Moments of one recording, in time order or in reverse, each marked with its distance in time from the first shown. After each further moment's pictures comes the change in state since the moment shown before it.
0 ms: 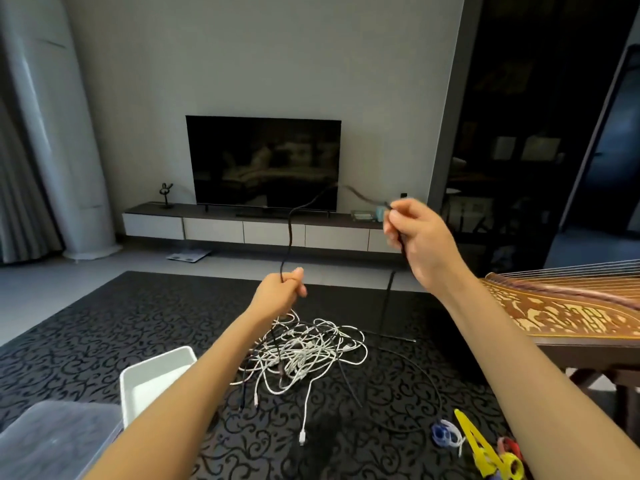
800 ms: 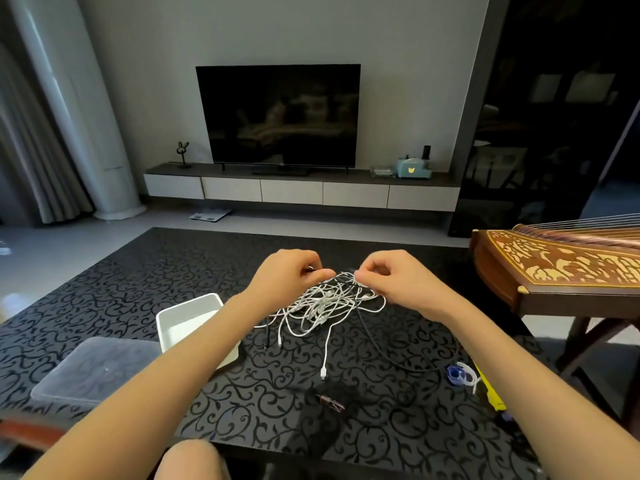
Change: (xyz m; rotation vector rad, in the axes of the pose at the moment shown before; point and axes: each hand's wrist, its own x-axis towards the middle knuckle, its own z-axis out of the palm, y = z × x) left_hand -0.066 -0.011 -0.013 0.903 -0.036 0.429; right_hand -0.087 0.062 0.024 -0.672 -0.397 0.253
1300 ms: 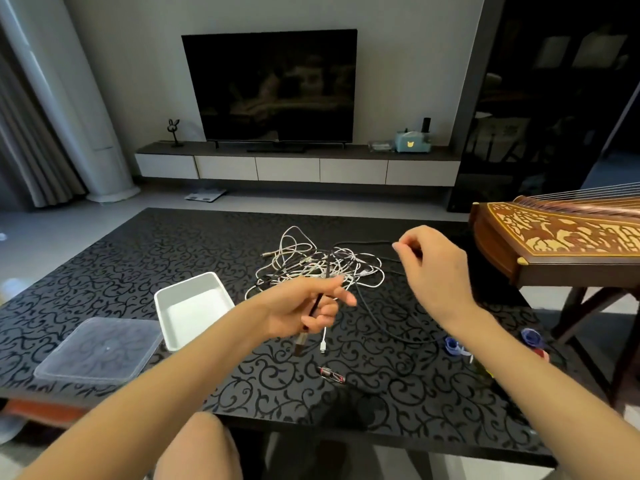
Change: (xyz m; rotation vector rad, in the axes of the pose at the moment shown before) left_hand -0.038 0.016 0.031 -1.413 -0.774 -0.538; right_hand -0.035 0.025 0.008 -0.388 0.654 -0.172
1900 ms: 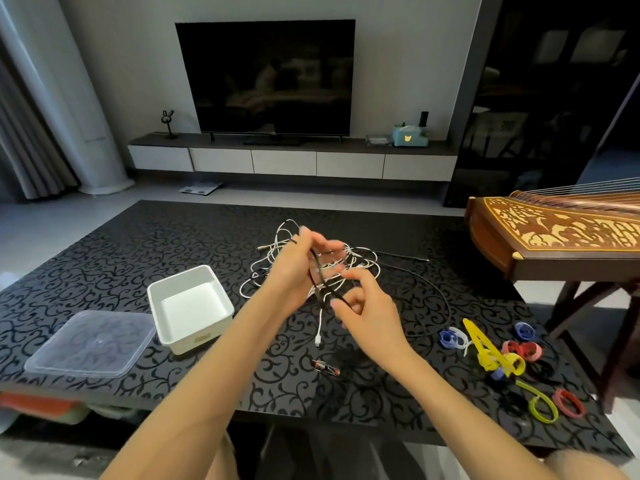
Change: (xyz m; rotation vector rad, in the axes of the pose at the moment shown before) left_hand 0.030 0.013 0.013 -0.302 0.452 0.513; right_hand -0.063 -0.023 0.062 0.427 -0.370 0.321
